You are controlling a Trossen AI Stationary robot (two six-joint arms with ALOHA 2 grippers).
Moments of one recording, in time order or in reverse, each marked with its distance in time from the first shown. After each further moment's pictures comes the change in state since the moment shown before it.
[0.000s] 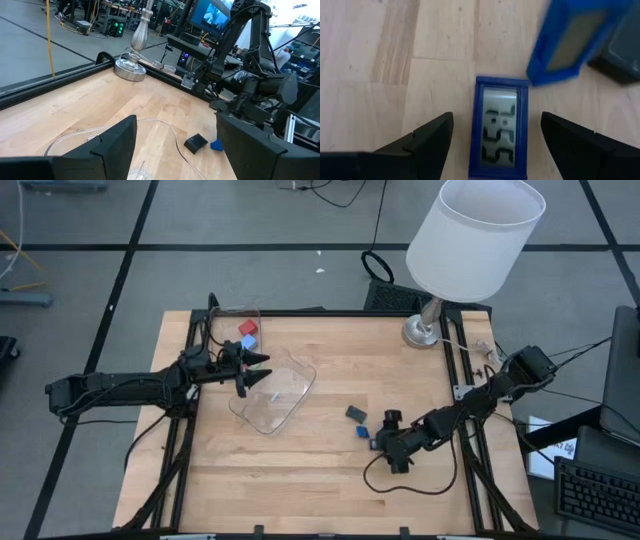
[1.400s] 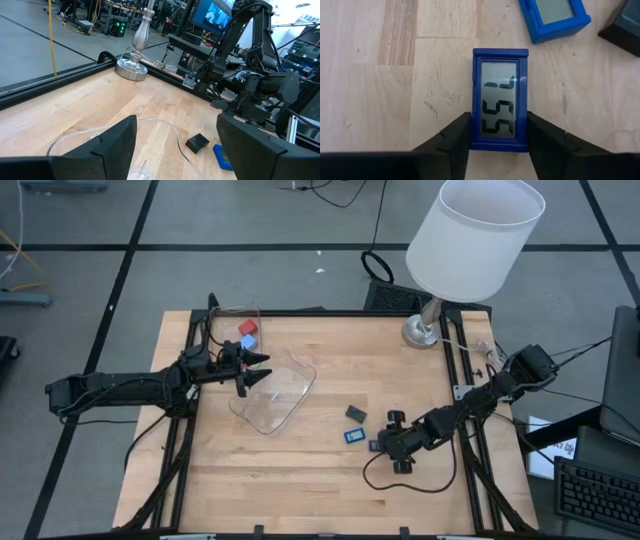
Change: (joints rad) left arm -0.001 0.000 0.000 -0.005 -0.007 0.001; right arm -0.001 -0.008 -0.001 -0.098 -0.072 0.058
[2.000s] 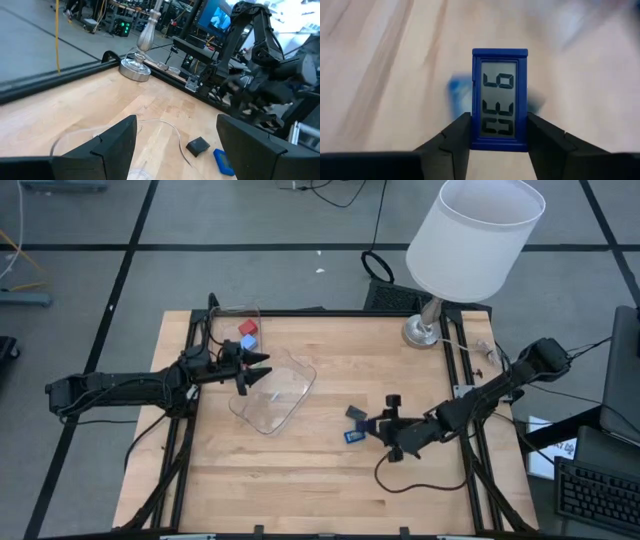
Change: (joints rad) left arm 0.000 0.000 0.000 0.001 -0.026 -0.040; right arm 0.000 -0.188 0.016 0.149 0.344 -0.289
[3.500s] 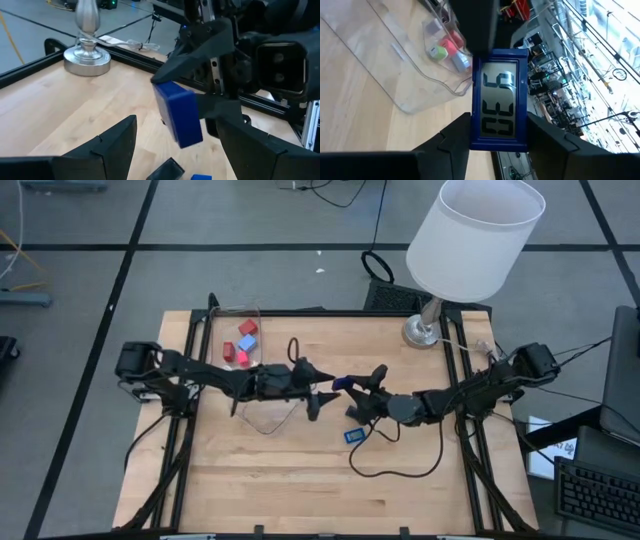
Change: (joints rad) left arm -0.382 0.841 0.689 -0.011 -0.307 0.079; right arm -0.236 0.138 0.003 0.723 0.310 -0.926
